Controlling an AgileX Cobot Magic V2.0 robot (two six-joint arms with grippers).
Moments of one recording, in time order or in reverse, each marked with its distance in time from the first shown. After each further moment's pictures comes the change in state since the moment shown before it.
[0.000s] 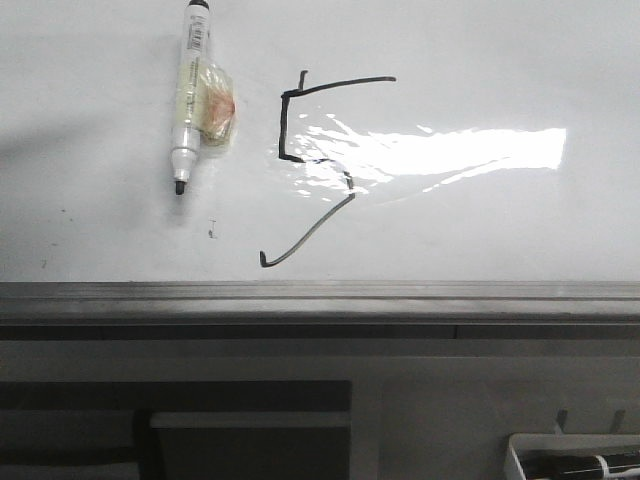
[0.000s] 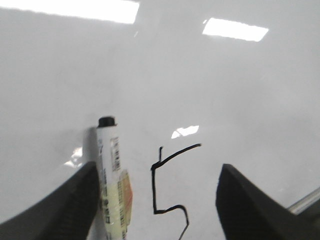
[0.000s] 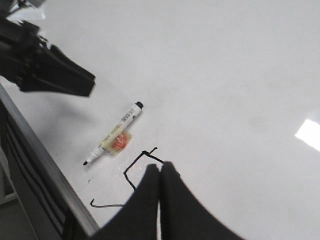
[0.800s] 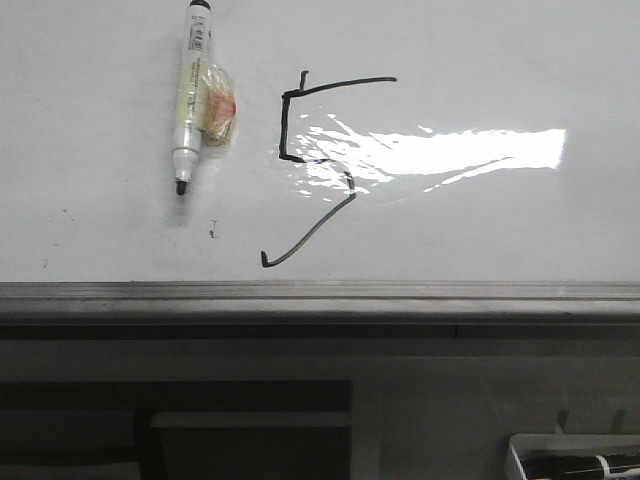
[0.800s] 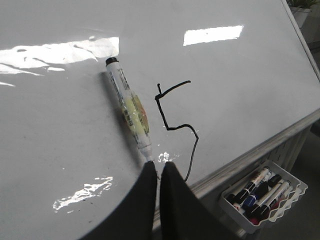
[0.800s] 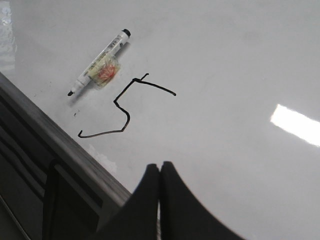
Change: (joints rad) left arm 0.000 -0.502 0.380 0.250 0.076 0.002; right arm 0.000 -0.367 0.499 -0.024 -0.198 0.000
